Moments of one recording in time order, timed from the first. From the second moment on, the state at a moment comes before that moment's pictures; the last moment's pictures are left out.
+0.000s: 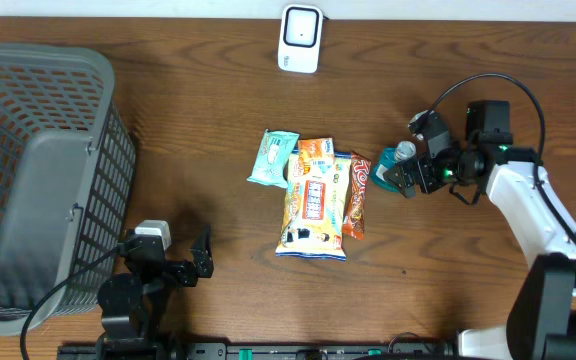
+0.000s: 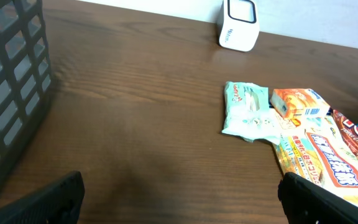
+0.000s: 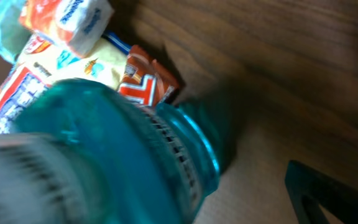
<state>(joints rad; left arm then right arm) 0.03 0.01 0.14 -0.47 0.24 -0.15 -0.04 1.63 1.02 -0.58 -0.50 -0.41</state>
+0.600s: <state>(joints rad) 0.03 0.01 0.14 -0.47 0.24 -0.15 -0.04 1.40 1.02 -0.67 -0.50 -0.41</state>
